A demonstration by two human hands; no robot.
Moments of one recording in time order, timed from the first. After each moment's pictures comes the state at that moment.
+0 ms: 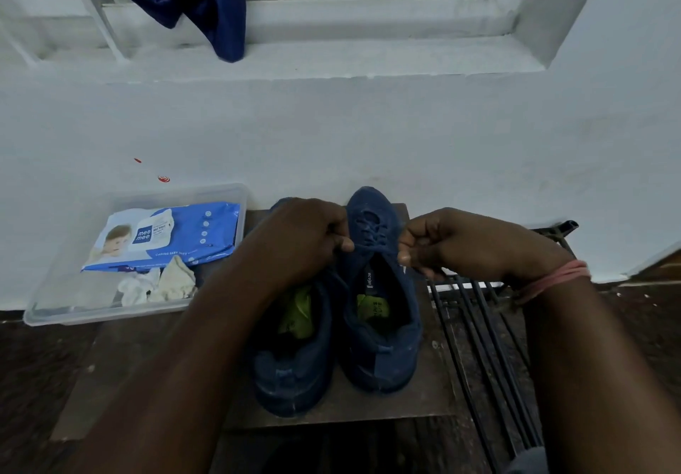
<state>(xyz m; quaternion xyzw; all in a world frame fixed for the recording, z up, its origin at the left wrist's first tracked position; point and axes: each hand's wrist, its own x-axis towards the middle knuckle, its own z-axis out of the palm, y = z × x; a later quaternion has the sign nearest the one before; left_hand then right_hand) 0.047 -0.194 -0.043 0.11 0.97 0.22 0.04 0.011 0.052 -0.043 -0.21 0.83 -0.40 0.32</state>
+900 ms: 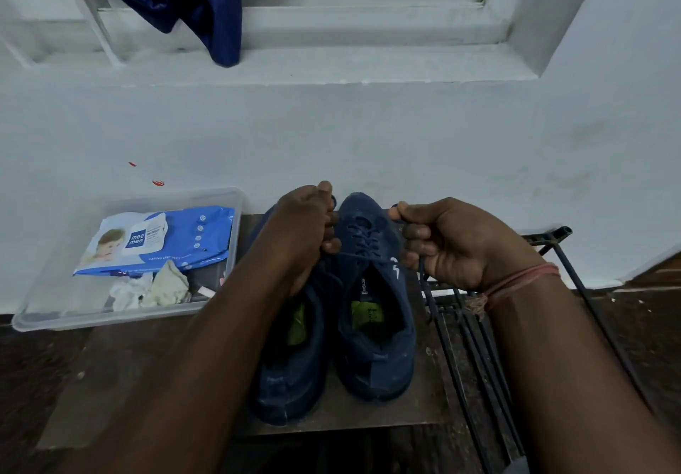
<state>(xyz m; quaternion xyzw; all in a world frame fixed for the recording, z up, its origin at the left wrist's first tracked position) 0.039 -0.160 -0.043 -0.17 0.62 0.76 0.07 0.007 0.030 -0.048 0.12 0.53 -0.77 0.33</state>
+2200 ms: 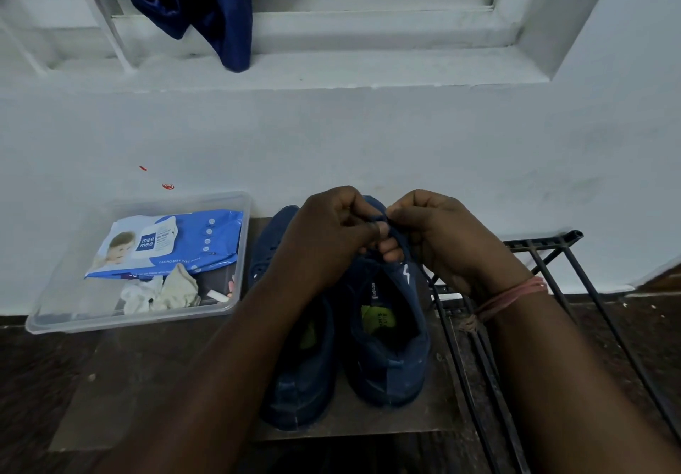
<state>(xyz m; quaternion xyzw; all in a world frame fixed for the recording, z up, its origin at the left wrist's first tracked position) 0.050 -0.161 -0.047 -0.02 0.82 0.57 -0.01 0.015 0.009 -0.047 -0.02 0.63 -0.75 0.21</state>
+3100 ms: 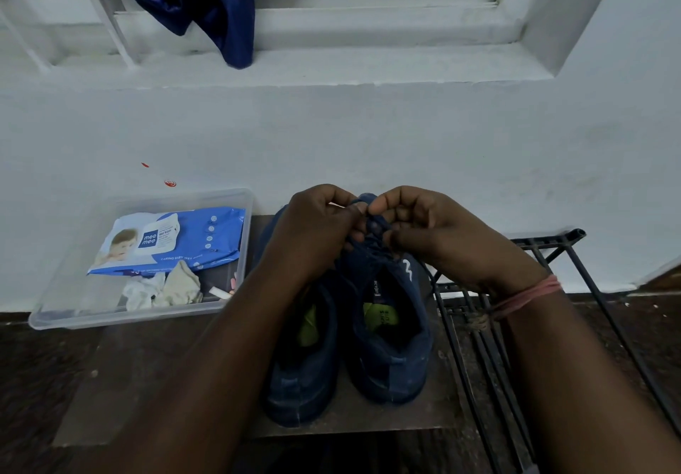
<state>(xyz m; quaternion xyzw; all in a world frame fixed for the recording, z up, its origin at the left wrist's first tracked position) 0.045 -0.169 -0.042 -0.09 0.80 0.59 0.00 0.012 0.018 -0.051 -0.20 0.68 -0.67 0.24</state>
